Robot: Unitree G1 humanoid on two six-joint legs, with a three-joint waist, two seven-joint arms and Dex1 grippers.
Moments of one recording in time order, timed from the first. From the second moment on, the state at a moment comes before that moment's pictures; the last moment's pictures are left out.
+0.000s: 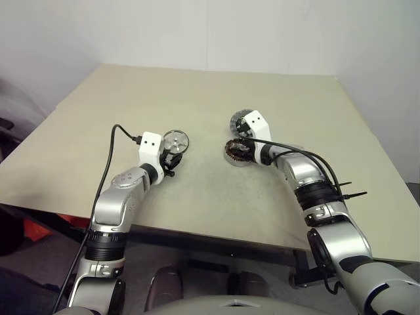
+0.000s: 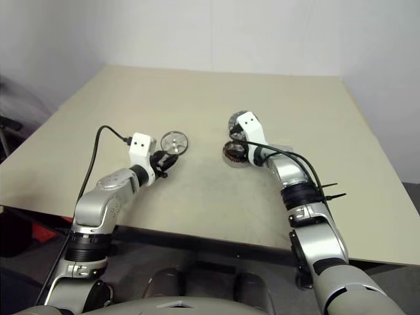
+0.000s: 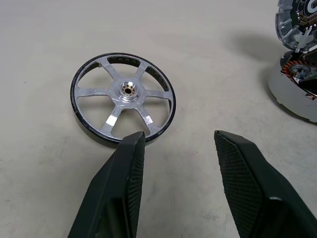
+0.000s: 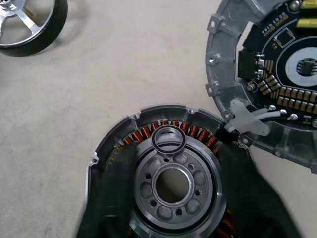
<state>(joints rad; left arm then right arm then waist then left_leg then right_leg) -0.33 0.21 0.04 -0.14 -0.22 0.75 -0.34 -0.74 -0.31 0.13 0.50 0.05 0.56 0.58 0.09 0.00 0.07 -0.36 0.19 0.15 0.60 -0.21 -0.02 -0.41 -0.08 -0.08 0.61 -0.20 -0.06</state>
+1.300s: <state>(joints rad) -0.34 0.21 0.03 -0.12 -0.22 0.73 -0.34 -0.68 -0.39 0.12 0.35 0.08 0.64 0.68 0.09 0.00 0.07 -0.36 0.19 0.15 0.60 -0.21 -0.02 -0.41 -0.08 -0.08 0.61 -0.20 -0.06</state>
